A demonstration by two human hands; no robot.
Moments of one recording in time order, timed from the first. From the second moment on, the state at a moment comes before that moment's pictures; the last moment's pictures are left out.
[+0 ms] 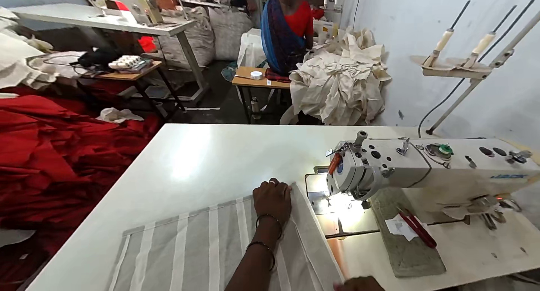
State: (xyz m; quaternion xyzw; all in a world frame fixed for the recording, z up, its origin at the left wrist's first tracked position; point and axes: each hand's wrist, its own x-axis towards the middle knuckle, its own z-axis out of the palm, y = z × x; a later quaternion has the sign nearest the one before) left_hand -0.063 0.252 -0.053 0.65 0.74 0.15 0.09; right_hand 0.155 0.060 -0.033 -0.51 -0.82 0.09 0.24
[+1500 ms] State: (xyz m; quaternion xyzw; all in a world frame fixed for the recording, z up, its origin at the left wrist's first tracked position) left_hand 0.009 0.120 -0.100 0.80 0.56 0.20 0.02; right_hand 0.202 0.090 -0.053 -0.53 -0.79 0.16 0.25
